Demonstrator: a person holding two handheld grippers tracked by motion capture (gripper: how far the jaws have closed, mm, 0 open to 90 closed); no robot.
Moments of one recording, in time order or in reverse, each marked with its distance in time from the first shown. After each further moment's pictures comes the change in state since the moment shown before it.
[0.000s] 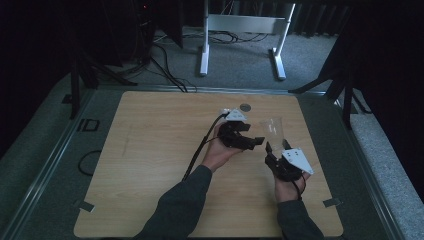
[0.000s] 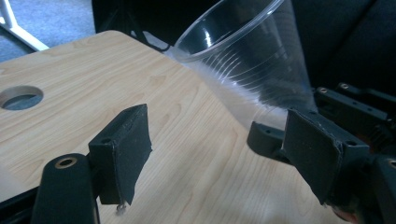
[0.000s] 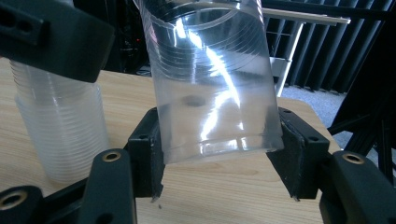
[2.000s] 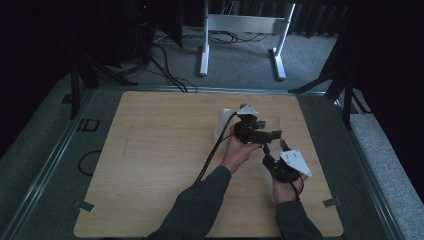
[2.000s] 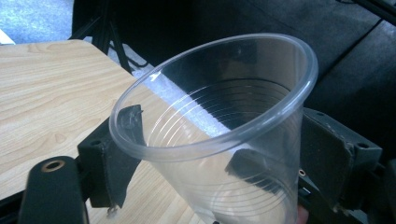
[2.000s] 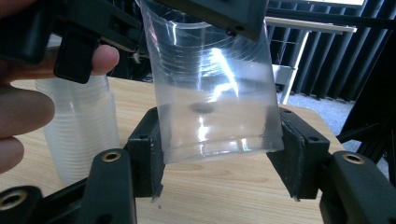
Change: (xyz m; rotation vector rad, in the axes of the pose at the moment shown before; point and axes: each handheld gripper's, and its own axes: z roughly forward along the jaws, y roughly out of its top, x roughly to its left) left arm -0.010 0.016 0.039 -0.107 -0.079 -0.188; right arm 0.006 -0.001 -0.002 -0.034 0.023 -0.003
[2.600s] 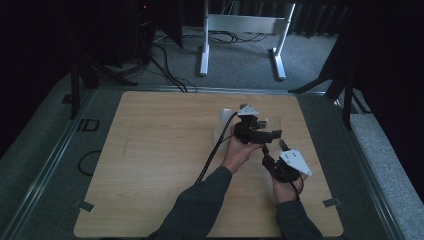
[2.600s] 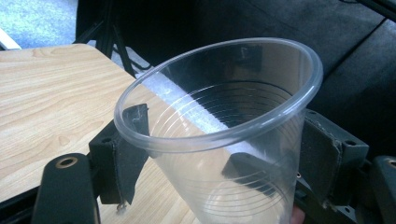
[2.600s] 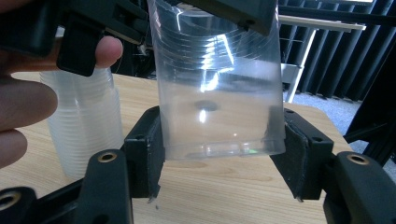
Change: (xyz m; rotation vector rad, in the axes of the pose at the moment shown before) left arm -0.003 0.000 0.000 -0.008 0.012 0.019; right arm -0.001 -0.001 0.002 0.009 0.025 -0.005
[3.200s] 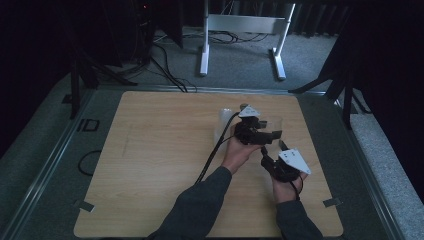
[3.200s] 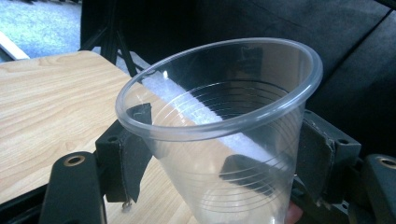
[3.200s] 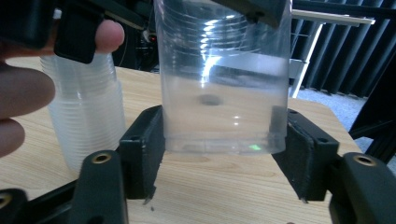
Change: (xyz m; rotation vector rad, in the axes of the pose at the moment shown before) left arm -0.004 0.000 -0.002 -0.007 0.020 0.047; right arm 0.000 -0.001 0.002 0.025 0.012 -0.004
